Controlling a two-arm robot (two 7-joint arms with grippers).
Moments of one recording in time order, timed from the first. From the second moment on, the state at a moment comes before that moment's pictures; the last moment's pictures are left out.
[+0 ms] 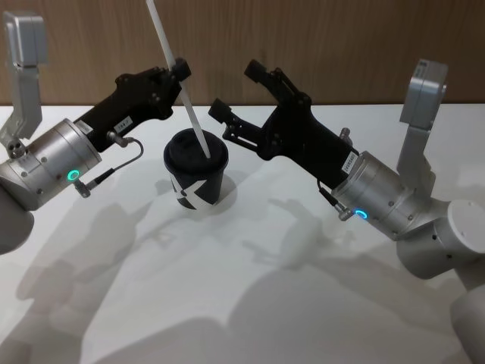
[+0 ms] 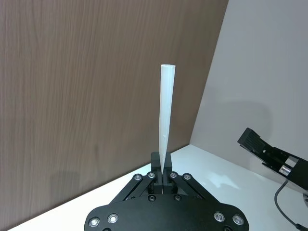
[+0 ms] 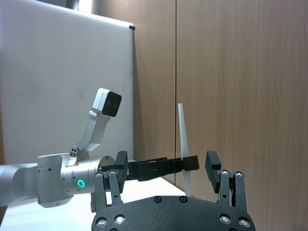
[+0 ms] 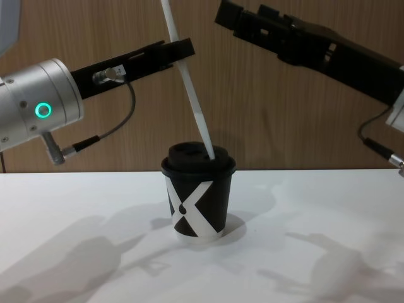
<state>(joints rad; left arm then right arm) -0.51 0.40 0.47 -1.39 -0.86 -0.04 -0.56 0.32 0.28 -0.33 -1.51 0.58 -0.18 0.76</state>
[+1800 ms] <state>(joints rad) -0.49 0.37 0.50 -1.38 -0.70 -0.04 -0.52 0.32 0.28 -0.33 -1.51 0.58 -0.18 0.76</state>
